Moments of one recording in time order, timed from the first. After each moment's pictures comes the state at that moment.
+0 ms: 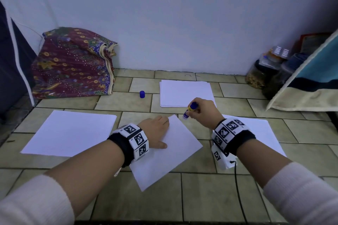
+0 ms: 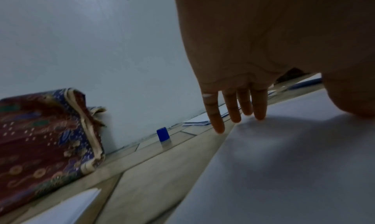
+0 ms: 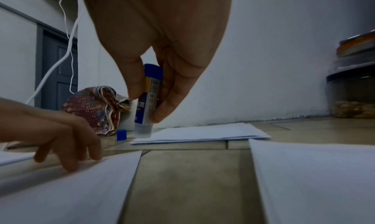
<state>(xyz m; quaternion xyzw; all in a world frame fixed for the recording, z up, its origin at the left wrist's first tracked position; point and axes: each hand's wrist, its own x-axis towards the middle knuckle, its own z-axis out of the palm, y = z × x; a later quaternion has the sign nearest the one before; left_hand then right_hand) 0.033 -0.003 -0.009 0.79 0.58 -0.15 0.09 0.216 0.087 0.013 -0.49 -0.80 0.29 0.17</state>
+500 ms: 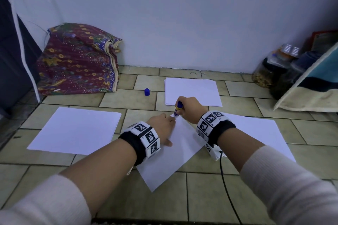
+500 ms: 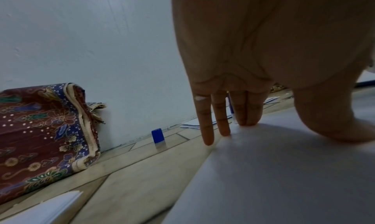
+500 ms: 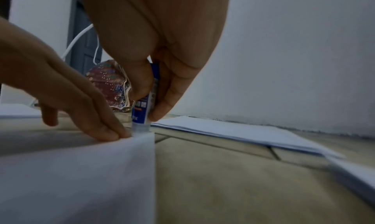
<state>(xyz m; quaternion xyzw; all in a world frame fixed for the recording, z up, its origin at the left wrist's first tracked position) 0.042 0.007 -0.005 0.76 0.61 -0.19 0.11 0.158 0.093 0.006 -0.46 -0.86 0.22 0.04</state>
